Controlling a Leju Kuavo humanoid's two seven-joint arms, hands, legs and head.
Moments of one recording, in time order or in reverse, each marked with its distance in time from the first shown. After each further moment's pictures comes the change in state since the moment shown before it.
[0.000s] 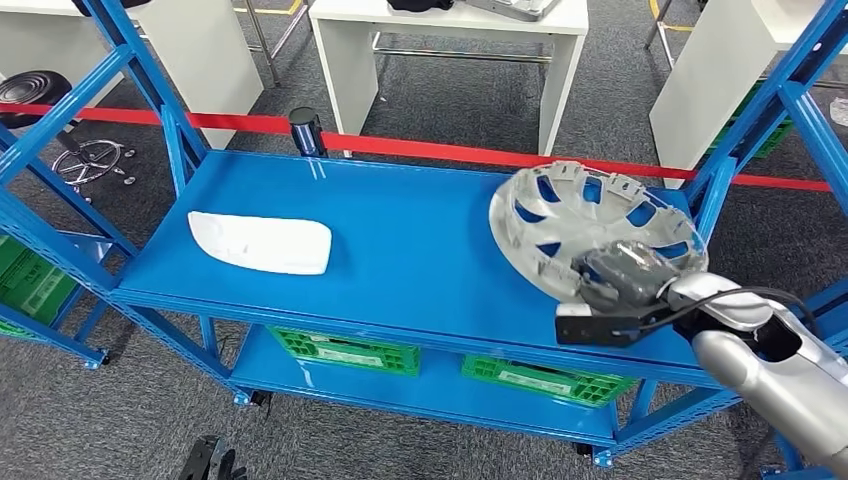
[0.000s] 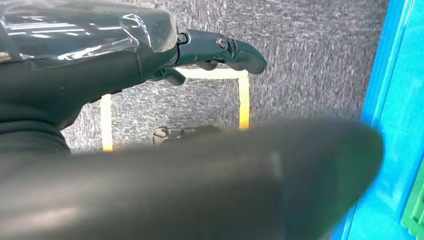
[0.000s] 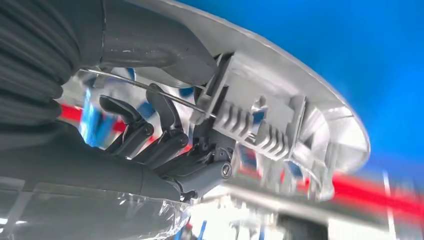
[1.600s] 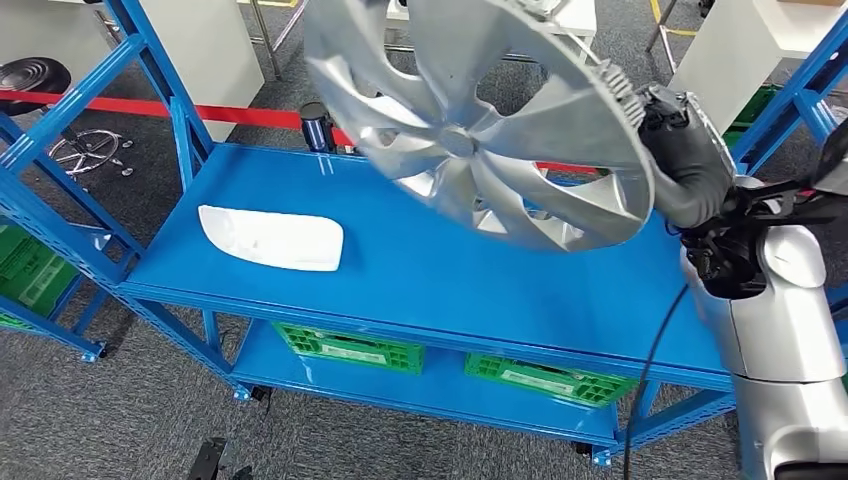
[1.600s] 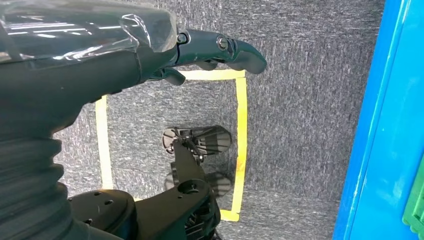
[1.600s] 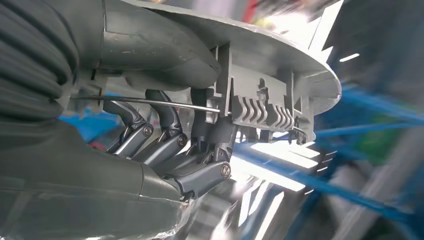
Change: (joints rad) left arm 0.009 -0.026 -0.001 0.007 -0.035 0.002 -0.045; right arm -0.072 0.423 -0.536 0.012 -1.189 0.413 -0.231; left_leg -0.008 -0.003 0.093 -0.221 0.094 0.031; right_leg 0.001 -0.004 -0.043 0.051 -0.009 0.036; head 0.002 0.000
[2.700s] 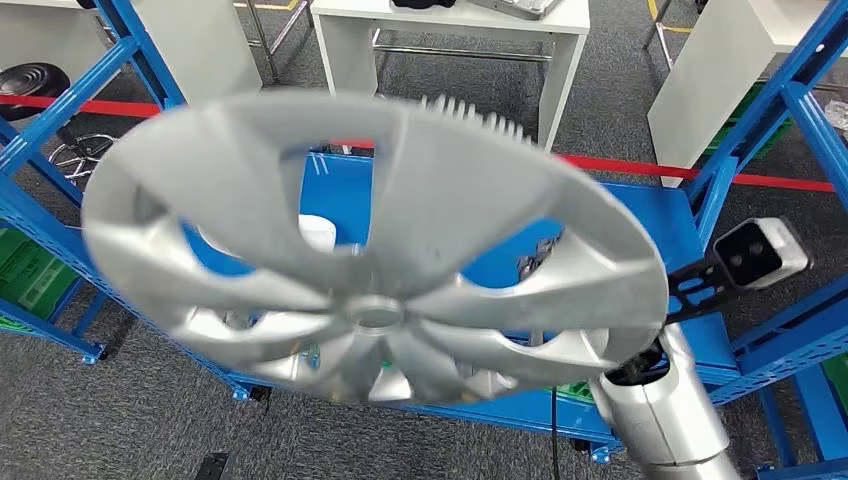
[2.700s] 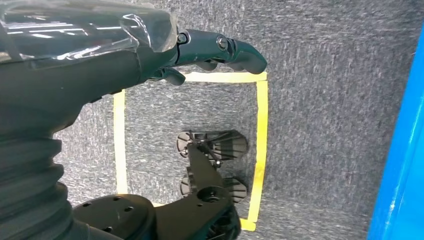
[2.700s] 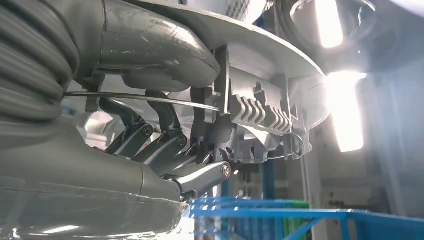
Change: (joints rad) left arm 0.029 -0.003 -0.049 0.014 0.044 0.066 0.010; right arm 0.313 0.224 0.088 -0.111 -0.474 0.333 0.160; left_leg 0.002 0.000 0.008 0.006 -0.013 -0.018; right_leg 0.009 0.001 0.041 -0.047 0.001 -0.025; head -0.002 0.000
